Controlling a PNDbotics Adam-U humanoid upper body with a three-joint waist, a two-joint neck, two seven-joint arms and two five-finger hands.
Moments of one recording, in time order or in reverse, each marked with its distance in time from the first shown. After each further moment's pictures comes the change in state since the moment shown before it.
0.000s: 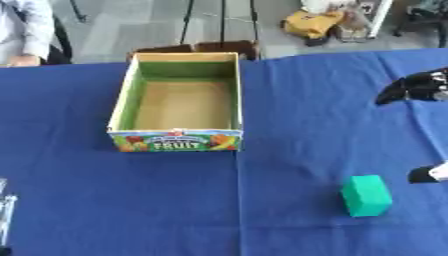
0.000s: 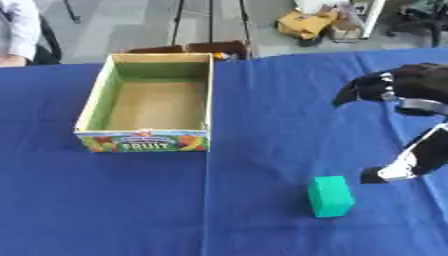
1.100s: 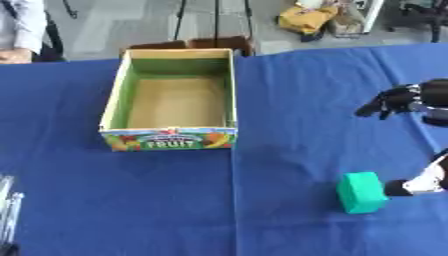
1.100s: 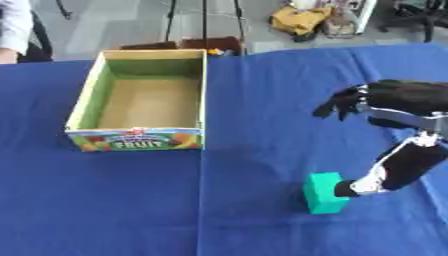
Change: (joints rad) left arm -0.001 0.000 0.000 0.000 0.000 -0.002 0.003; right arm -0.090 0.122 0.113 -0.088 0.014 0.279 0.121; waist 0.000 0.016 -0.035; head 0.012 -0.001
